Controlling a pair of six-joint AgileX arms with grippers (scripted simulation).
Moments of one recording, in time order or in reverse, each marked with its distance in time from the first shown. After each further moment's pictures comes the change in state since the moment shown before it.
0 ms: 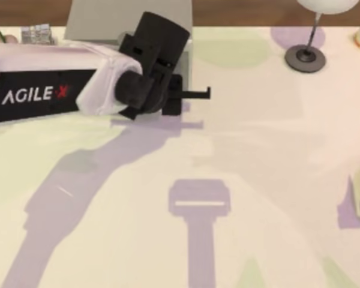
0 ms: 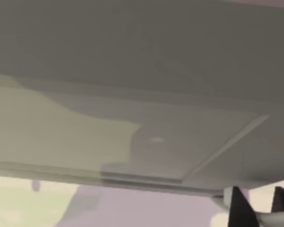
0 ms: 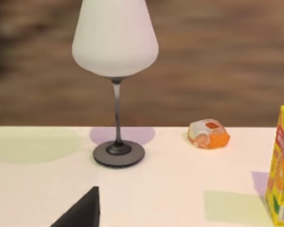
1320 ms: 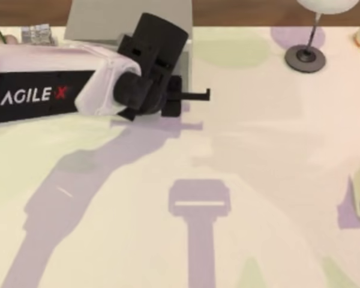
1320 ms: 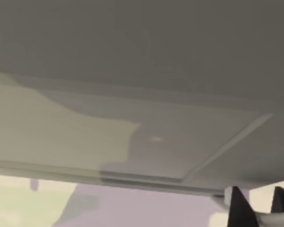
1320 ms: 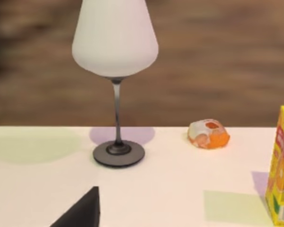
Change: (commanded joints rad) left arm -0.005 -0.001 -0.007 0.002 0.011 0.006; right arm 0.000 0.000 0.000 0.000 0.000 0.000
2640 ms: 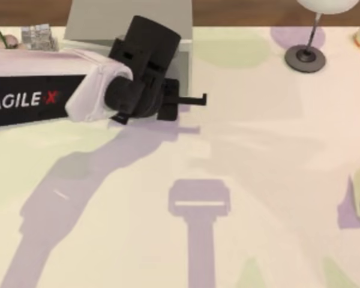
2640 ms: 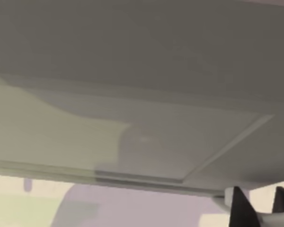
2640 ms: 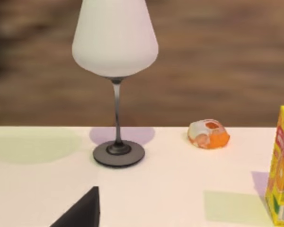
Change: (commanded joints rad) left arm 0.015 -0.038 -0.049 0.030 0.030 0.048; right arm 0.000 0.000 0.000 0.000 0.000 0.000
